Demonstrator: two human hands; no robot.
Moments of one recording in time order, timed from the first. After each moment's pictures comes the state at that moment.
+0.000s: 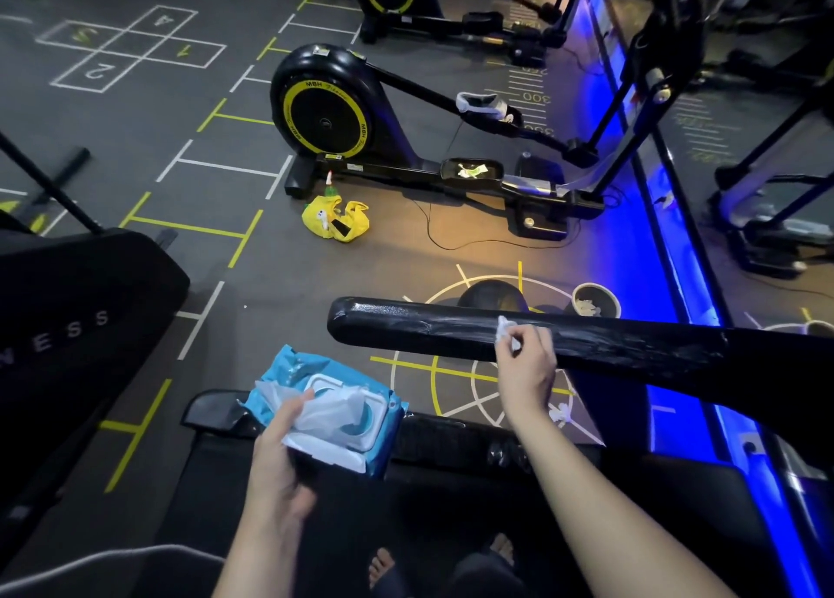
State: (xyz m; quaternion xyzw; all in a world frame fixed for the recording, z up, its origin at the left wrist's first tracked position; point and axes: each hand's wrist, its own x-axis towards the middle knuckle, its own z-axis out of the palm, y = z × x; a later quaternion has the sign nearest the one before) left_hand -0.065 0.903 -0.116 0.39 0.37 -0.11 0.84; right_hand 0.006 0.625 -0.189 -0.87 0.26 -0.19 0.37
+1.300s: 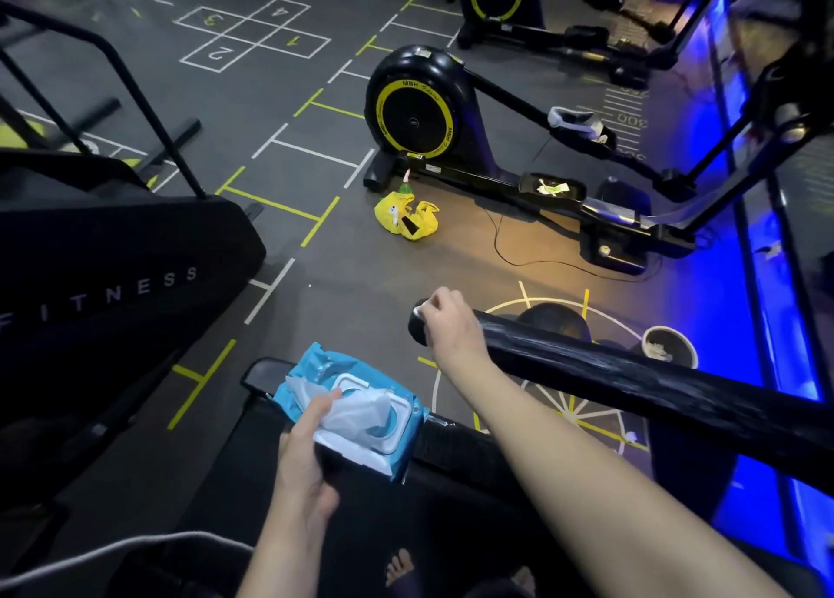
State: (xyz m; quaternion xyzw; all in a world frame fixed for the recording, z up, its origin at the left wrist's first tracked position) left_hand -0.077 0.962 -0.141 0.37 0.42 -0.01 0.83; right_hand 0.094 0.802 -0.185 -0.97 -0.16 -0.02 0.17
